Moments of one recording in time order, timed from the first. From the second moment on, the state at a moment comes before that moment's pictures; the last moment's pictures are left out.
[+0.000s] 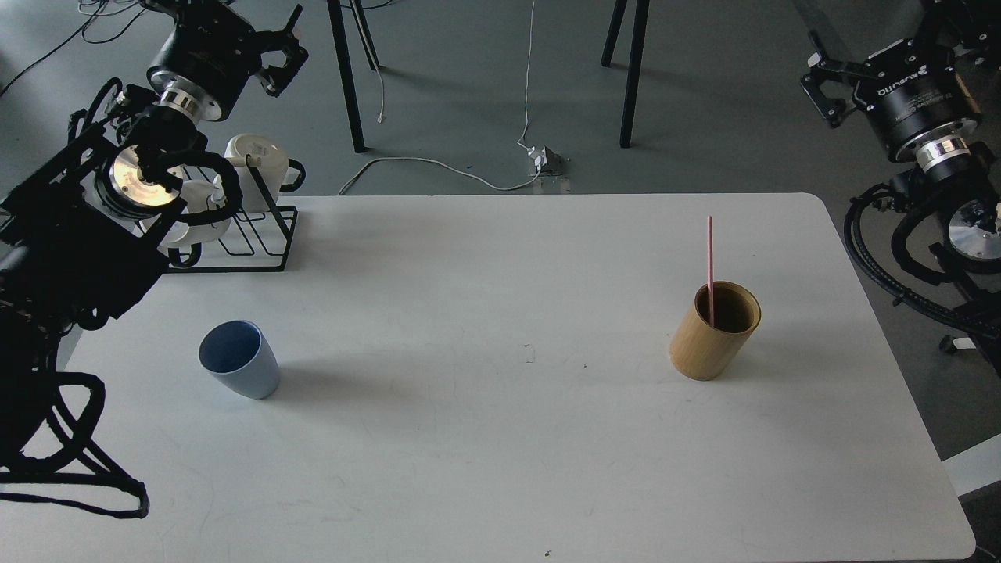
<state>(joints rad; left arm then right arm) -1.04 0.30 -0.66 -0.47 -0.27 -0.49 -0.20 0.80 -0.50 0.90 0.75 0.31 0.49 0.13</state>
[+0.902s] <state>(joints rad) -1.16 0.52 -0.61 -0.72 0.00 -0.49 -0.16 0.77 -0.54 0.93 0.78 0.31 0.49 0.14</state>
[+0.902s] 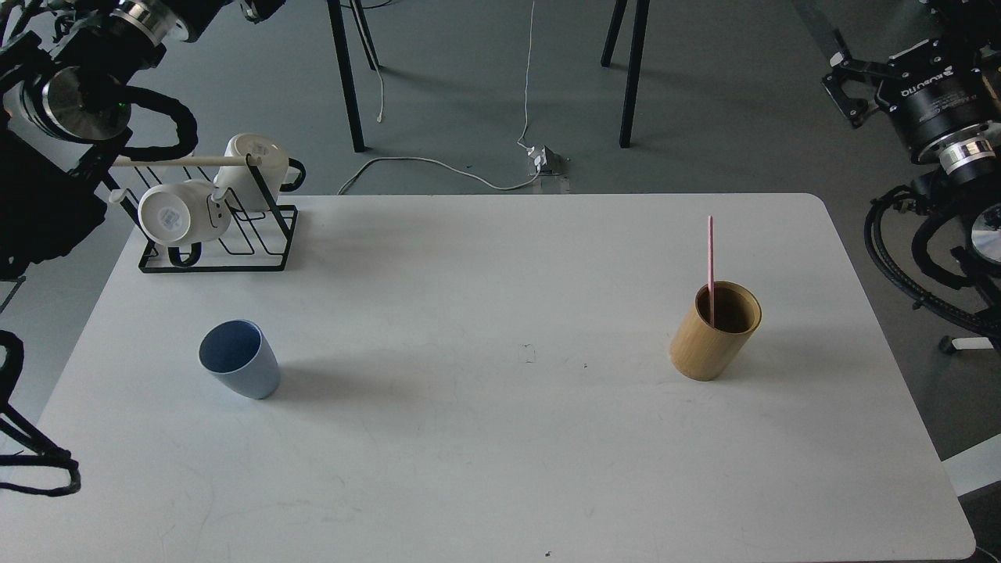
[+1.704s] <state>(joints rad) -1.02 1.04 -0.52 -1.37 1.26 -0.49 -0.16 0.76 -0.55 0.93 0.81 0.31 0.49 0.14</state>
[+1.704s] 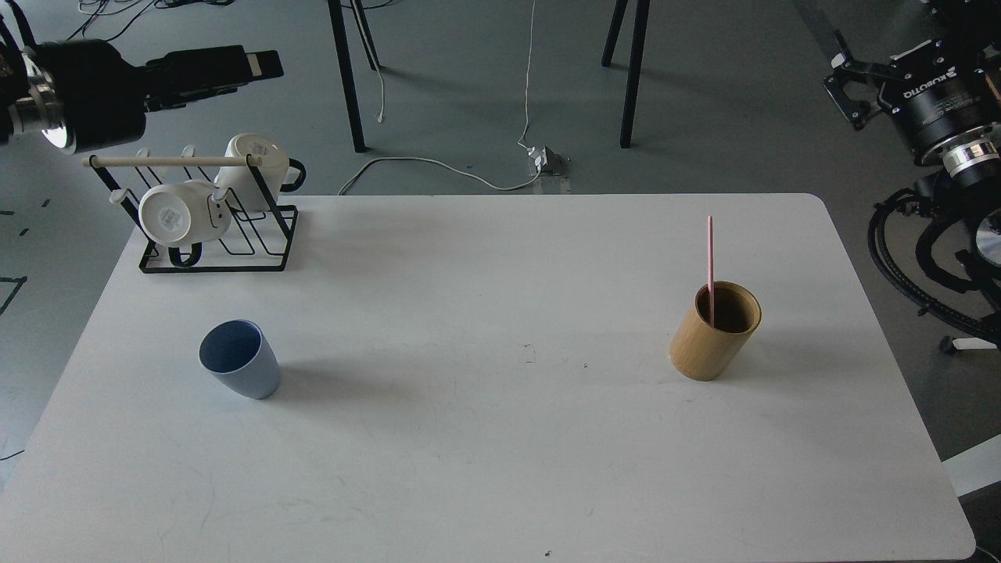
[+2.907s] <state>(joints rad) -0.84 0.96 -0.15 -1.21 1.71 -0.37 -0.22 0.76 -0.54 0.92 0.81 0.30 0.49 0.14</state>
